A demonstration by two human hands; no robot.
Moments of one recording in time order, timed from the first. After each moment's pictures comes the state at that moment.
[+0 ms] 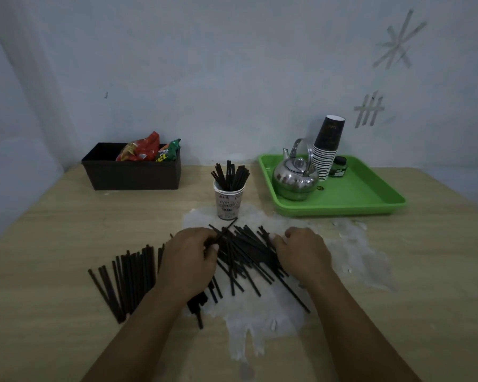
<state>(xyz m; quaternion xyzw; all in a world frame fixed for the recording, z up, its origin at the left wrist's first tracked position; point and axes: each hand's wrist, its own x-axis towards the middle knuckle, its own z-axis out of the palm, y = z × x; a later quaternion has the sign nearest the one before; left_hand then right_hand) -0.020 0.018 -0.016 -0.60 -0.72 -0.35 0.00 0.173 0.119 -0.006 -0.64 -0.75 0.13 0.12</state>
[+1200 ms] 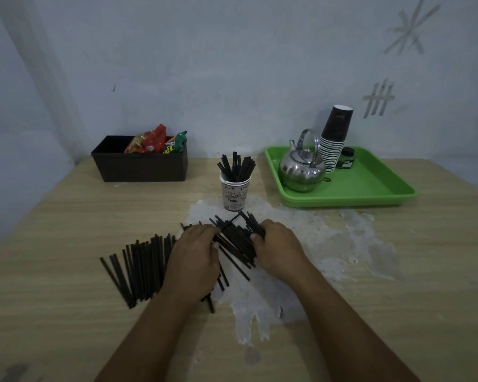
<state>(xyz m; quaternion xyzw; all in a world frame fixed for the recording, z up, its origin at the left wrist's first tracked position) -0.015 0.004 -0.035 -0.62 -0.70 -0.35 0.03 0.137 0.094 -0.011 -0.52 -0.81 0.22 0.17</state>
